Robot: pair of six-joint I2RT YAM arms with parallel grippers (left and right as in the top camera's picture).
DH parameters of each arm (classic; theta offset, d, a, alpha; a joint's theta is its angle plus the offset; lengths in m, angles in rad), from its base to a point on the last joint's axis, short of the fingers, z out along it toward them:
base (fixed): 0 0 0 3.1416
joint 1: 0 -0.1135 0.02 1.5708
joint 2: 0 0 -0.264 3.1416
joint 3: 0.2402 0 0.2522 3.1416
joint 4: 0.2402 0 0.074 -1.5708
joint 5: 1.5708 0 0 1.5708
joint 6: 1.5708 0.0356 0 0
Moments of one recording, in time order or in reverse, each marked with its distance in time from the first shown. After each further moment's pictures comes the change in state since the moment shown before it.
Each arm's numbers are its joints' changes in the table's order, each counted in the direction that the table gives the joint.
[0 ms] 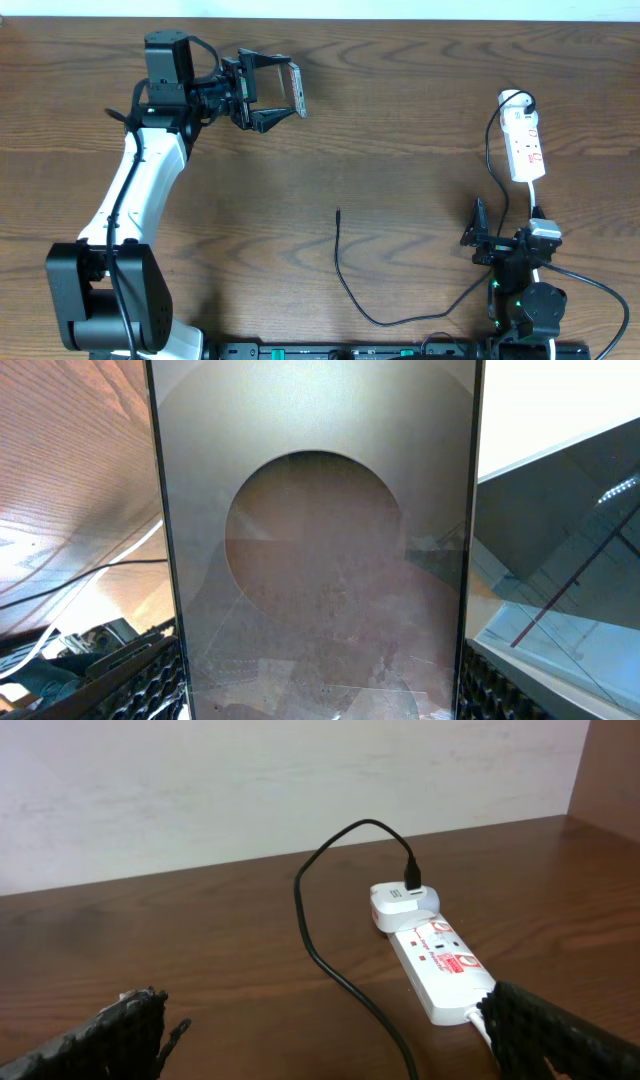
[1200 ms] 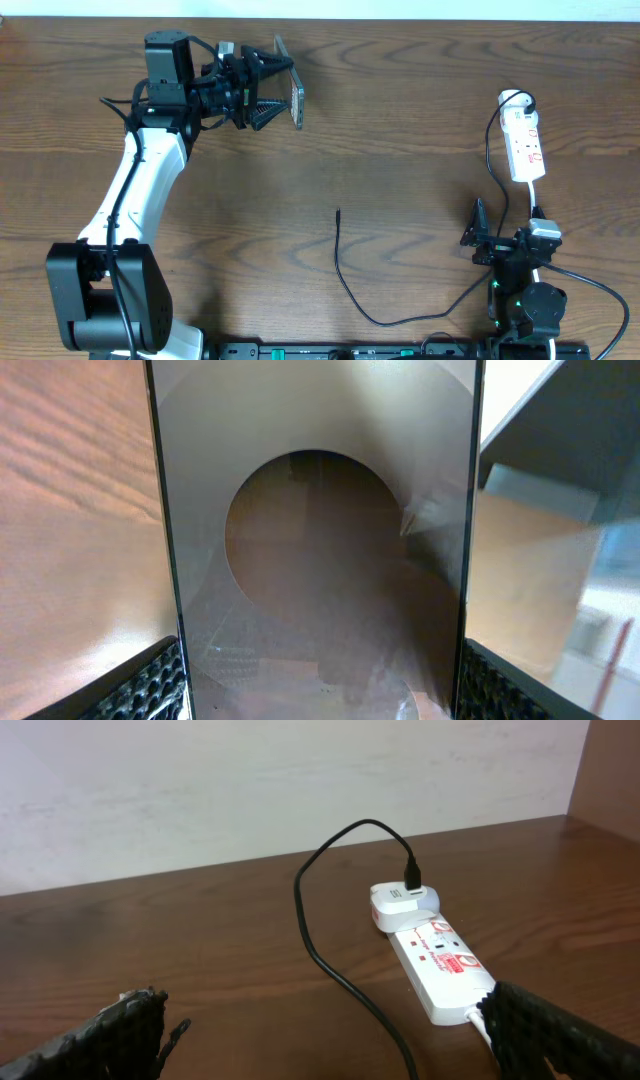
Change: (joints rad) left arm 0.000 0.000 0.000 0.001 -0.050 0.473; right arm 0.000 0.000 0.000 0.000 0.000 0.000
